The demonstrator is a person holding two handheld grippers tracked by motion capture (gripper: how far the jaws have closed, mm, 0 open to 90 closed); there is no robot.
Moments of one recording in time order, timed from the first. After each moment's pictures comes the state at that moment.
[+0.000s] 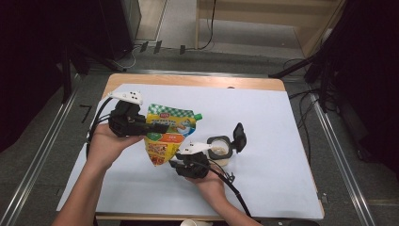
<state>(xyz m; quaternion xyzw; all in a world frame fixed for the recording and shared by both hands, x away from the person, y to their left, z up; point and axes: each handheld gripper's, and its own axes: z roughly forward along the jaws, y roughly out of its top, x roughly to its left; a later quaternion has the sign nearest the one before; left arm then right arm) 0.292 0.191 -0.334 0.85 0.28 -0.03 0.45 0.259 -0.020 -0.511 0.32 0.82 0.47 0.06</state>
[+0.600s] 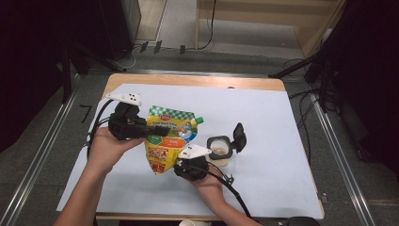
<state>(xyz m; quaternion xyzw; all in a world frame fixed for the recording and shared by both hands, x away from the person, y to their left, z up) 0.288 0.190 -0.336 0.84 0.29 -0.05 0.46 0.249 -0.016 -0.506 0.28 0.82 0.49 0.10</state>
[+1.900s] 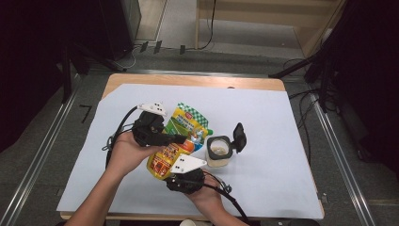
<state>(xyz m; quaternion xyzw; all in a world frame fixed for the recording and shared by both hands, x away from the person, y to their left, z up) 0.290 0.144 -0.364 0.86 0.28 -0.03 0.42 0.211 -0.007 -0.479 0.21 0.83 0.51 0.10</state>
